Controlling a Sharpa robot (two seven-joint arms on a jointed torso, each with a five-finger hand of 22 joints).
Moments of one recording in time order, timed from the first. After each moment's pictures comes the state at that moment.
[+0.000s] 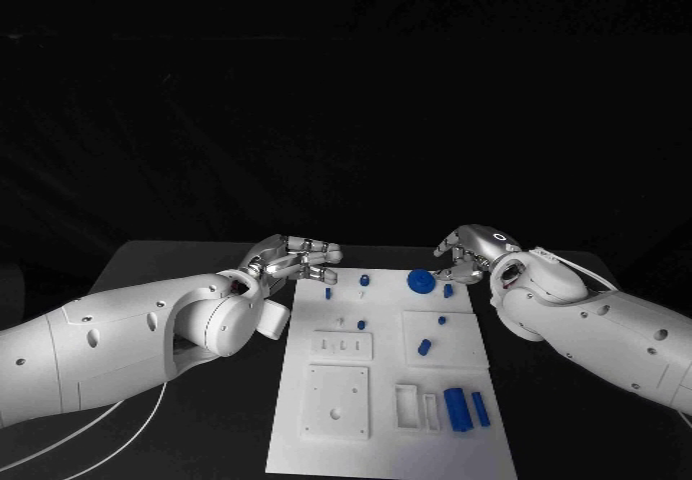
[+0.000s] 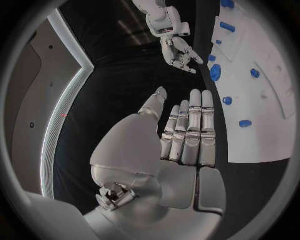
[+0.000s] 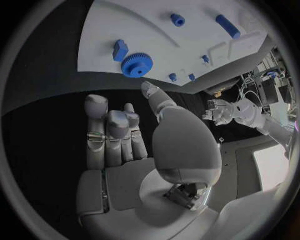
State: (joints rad) left arm 1.30 -0.80 -0.14 1.50 -0.07 -0.30 0.30; left_hand 1.36 0.02 0.01 -0.12 0.16 1.00 0.15 0.07 0.06 1.13 0.12 0.07 0.06 1.21 0.07 0.31 0.07 0.06 1.00 0.05 0.46 0.20; right arm 1.09 -0.71 0.21 1.25 -1.69 -0.34 -0.25; right_hand 1.26 -0.19 0.21 -0.13 0.35 1.07 0.10 0.06 0.07 1.22 0.00 1.10 1.07 1.43 -0.07 1.12 0.93 0.08 1.47 -0.10 0.62 1.31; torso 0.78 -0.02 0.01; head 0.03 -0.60
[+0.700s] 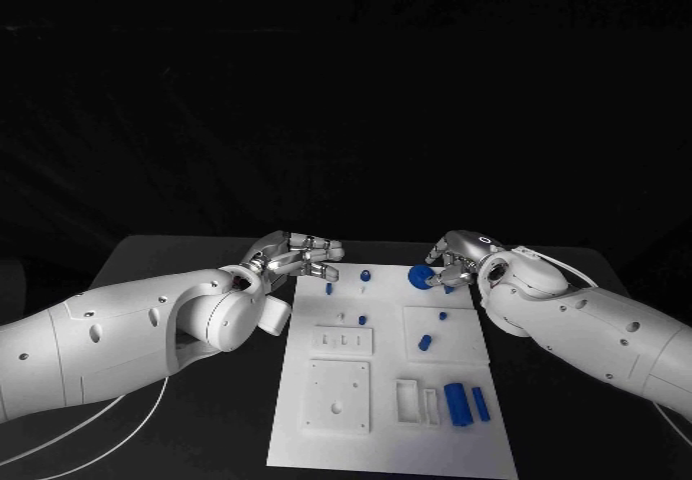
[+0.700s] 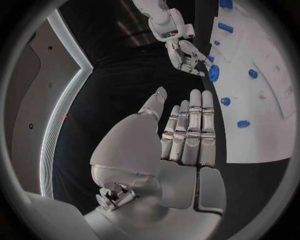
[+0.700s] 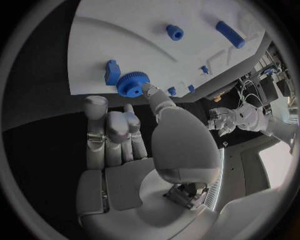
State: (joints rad) left arm 1.30 -0.80 -0.14 1.50 -0.08 -0.30 0.28; left_hand 1.36 0.02 0.01 -0.12 0.16 1.00 0.15 0.07 0.06 1.13 0.12 0.07 0.06 1.21 0.07 0.31 0.07 0.06 0.99 0.05 0.47 0.20; right arm 1.08 -0.64 0.21 1.17 -1.68 -0.25 -0.24; right_hand 1.26 -0.18 0.19 -0.11 0.40 1.05 0.10 0.06 0.07 1.25 0.00 1.14 1.15 1.44 -0.06 1.13 1.02 0.08 1.47 -0.09 0.63 1.31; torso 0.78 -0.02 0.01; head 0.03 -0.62
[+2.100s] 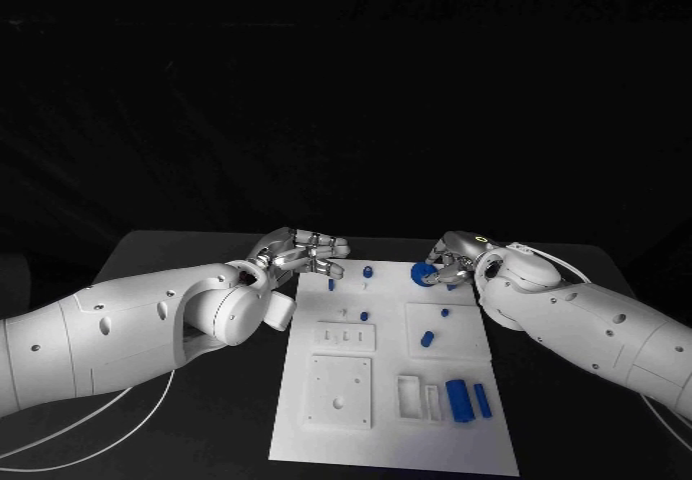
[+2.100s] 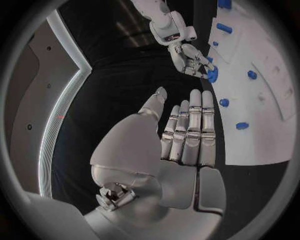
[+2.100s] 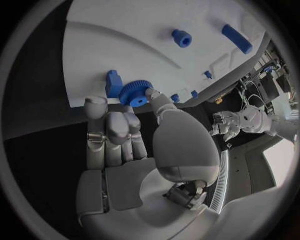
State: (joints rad) left arm 1.30 -0.79 -0.14 1.49 -0.08 -0.31 0.27; left_hand 1.36 0.02 0.01 -0.12 0.16 1.00 0.15 0.07 0.06 1.13 0.12 0.07 0.06 1.21 0.07 0.31 0.07 0.06 0.99 0.05 0.48 0.20; right arm 1.08 -0.58 0.21 1.08 -1.67 -0.19 -0.23; right_hand 1.26 -0.16 0.22 -0.10 0.41 1.07 0.10 0.06 0.07 1.26 -0.01 1.15 1.17 1.45 -0.07 1.13 1.05 0.08 1.47 -0.09 0.62 1.31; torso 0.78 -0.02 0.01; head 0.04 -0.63
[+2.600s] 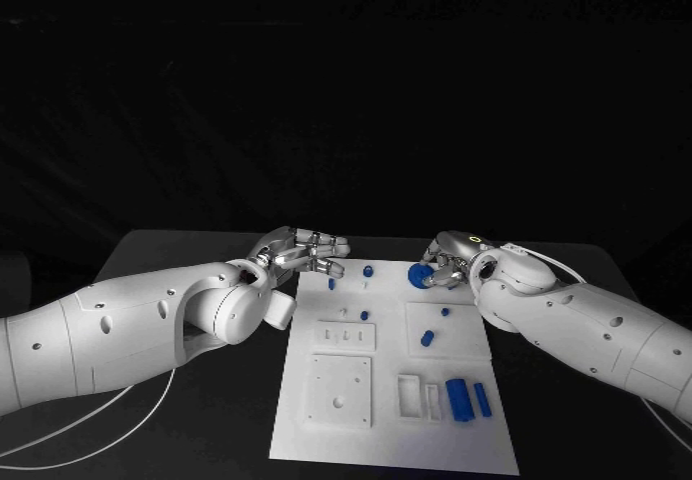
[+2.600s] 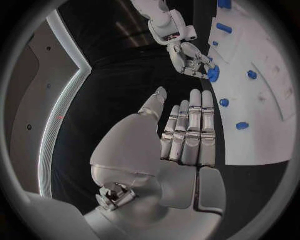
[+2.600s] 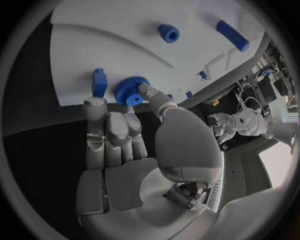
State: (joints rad) left arm 1.30 -0.79 -0.14 1.49 -0.08 -0.31 0.27; left_hand 1.36 0.02 0.01 -0.12 0.16 1.00 0.15 0.07 0.06 1.13 0.12 0.07 0.06 1.21 0.07 0.31 0.07 0.06 0.99 0.05 0.48 0.20; right arm 1.08 -0.58 0.20 1.13 -1.70 -0.20 -0.23; right_hand 1.22 -0.15 0.41 -0.19 0.38 1.14 0.08 0.06 0.07 1.28 -0.02 1.16 1.19 1.45 -0.07 1.13 1.05 0.08 1.47 -0.09 0.65 1.31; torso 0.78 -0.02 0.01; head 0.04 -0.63
